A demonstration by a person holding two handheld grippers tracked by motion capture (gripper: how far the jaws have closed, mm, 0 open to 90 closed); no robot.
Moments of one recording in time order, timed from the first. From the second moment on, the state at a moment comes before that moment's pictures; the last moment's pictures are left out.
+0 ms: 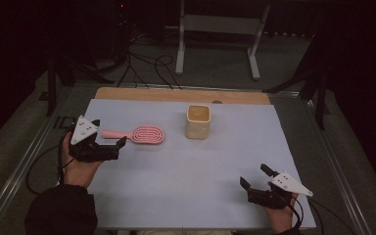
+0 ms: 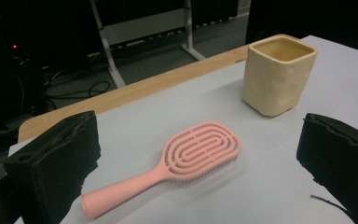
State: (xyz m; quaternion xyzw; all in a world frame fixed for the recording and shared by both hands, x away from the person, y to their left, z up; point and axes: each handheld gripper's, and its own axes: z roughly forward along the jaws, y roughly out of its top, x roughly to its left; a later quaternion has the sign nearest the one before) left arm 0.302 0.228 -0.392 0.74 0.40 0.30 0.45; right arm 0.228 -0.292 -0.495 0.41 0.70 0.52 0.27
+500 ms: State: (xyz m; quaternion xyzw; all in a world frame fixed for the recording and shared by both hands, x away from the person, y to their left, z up) left arm 0.323 0.225 -0.389 0.75 0.40 0.29 0.43; right arm 0.228 -0.292 -0.495 0.41 0.70 0.52 0.27
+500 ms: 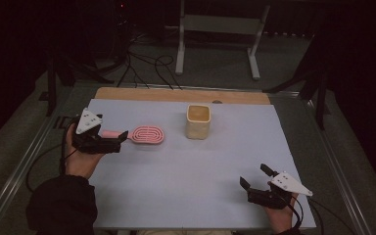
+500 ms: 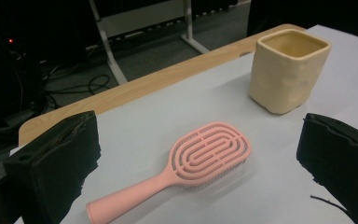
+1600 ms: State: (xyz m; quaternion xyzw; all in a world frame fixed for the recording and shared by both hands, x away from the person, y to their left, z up) left arm 0.377 0.205 -0.412 0.81 0.40 0.27 0.32; right arm 0.229 -0.290 -0.496 0.41 0.71 0.51 0.27
